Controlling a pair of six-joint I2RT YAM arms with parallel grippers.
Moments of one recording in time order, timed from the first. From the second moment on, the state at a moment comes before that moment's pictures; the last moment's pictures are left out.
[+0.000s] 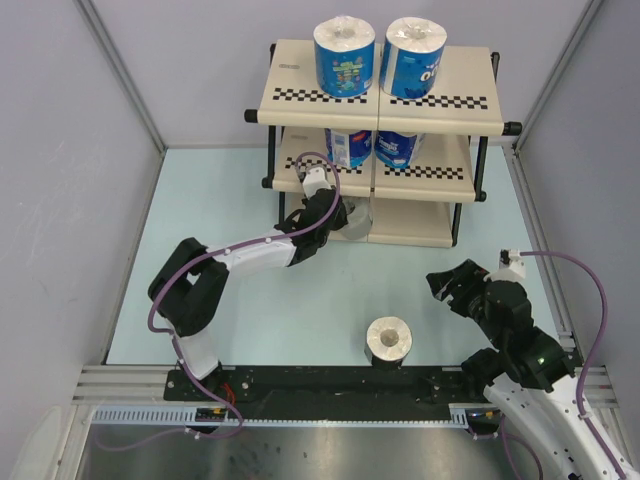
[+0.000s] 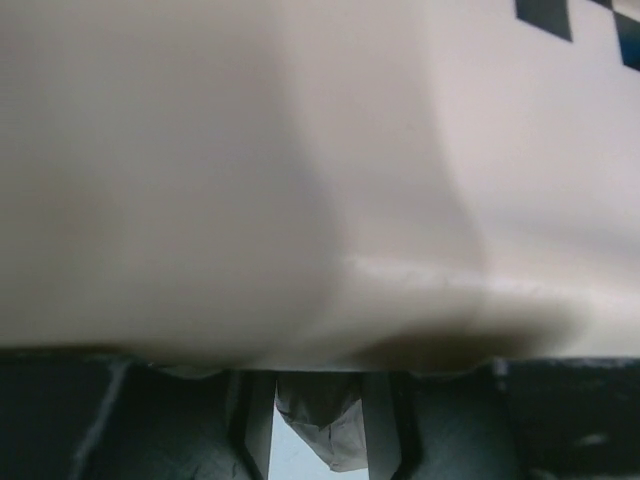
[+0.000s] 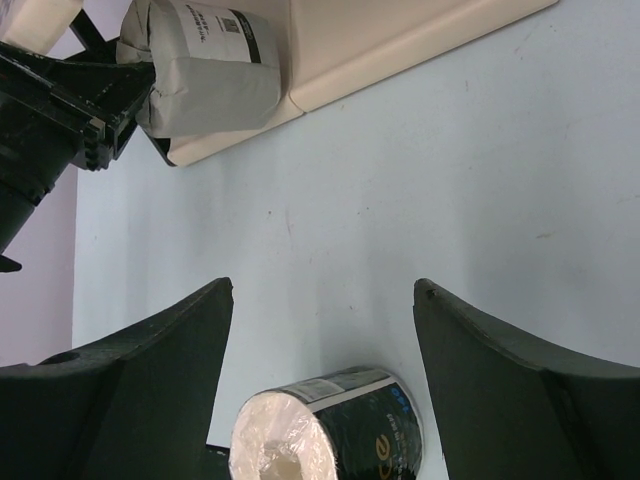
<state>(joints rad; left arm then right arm) -0.75 1.78 1.16 0.16 -0.48 -0.67 0.50 0.28 0.55 -0.69 0.23 0.87</state>
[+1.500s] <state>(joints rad) -0.73 1.24 0.74 0.06 -0.32 -0.72 0.73 0.55 0.70 -0.88 -0.04 0.76</state>
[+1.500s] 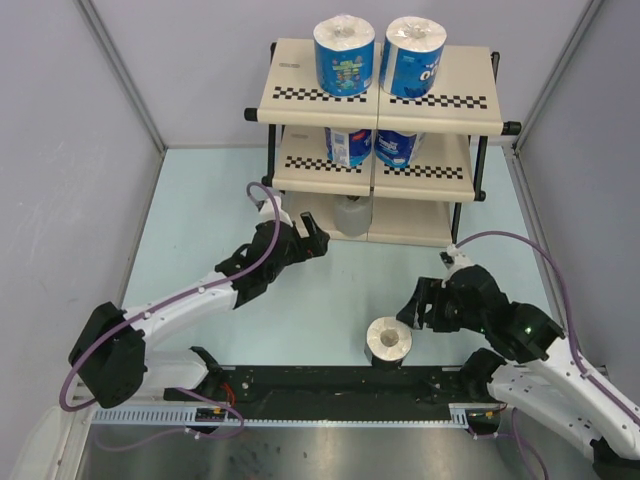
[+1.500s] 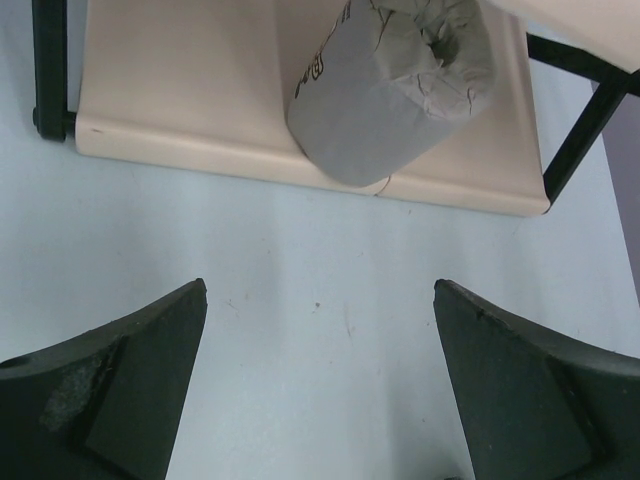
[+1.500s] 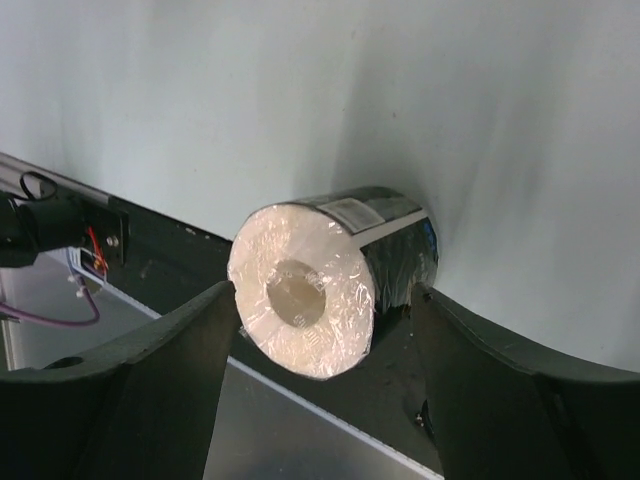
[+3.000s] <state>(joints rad) -0.73 1.15 0.59 0.04 -0.28 -0.74 1.09 0.96 0.72 -0.84 0.28 0.82</state>
